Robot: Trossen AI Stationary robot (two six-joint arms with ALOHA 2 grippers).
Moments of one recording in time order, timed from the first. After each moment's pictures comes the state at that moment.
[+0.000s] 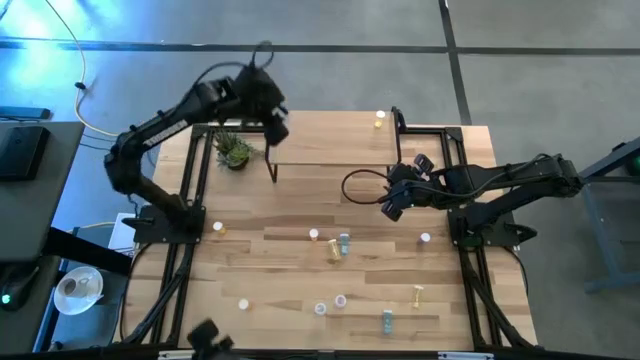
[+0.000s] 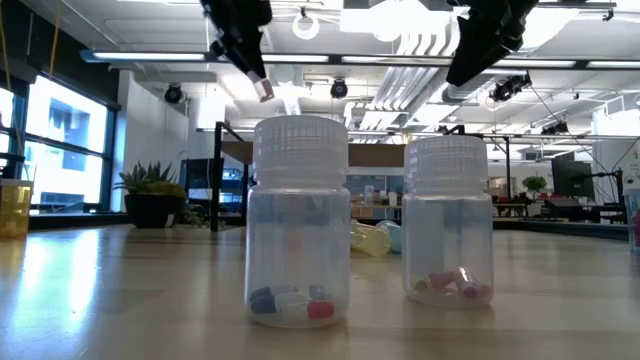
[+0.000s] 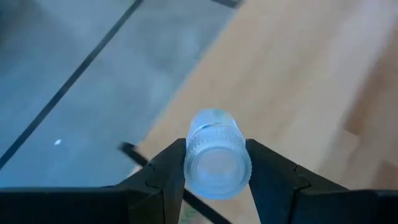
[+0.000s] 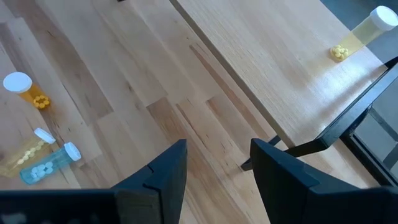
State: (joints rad) left arm 0.72 1.53 1.67 -1.00 -0.14 0.11; right arm 0.13 1.20 1.11 -0.97 0.60 0.52
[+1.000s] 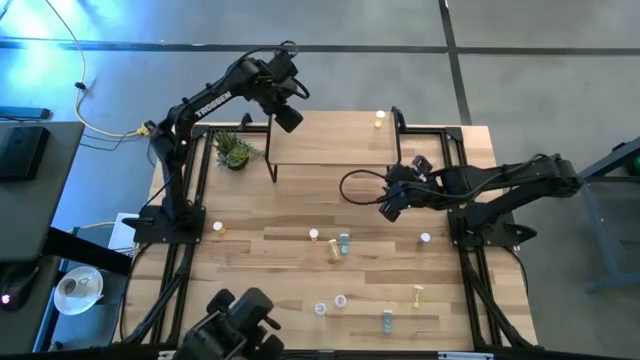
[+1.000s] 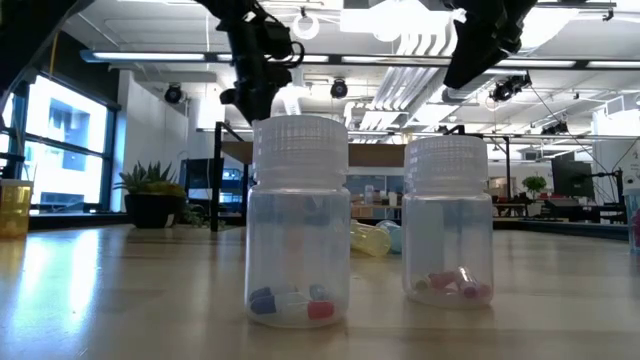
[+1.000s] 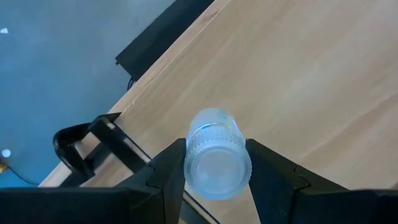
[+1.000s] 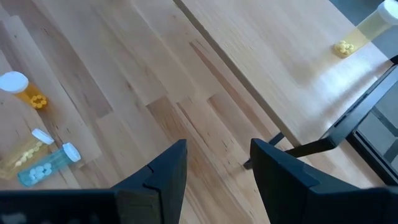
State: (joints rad) left arm 0.85 1.93 1.97 -1.29 -0.03 -0.03; right arm 0.13 1.23 1.11 -0.96 0.60 0.54
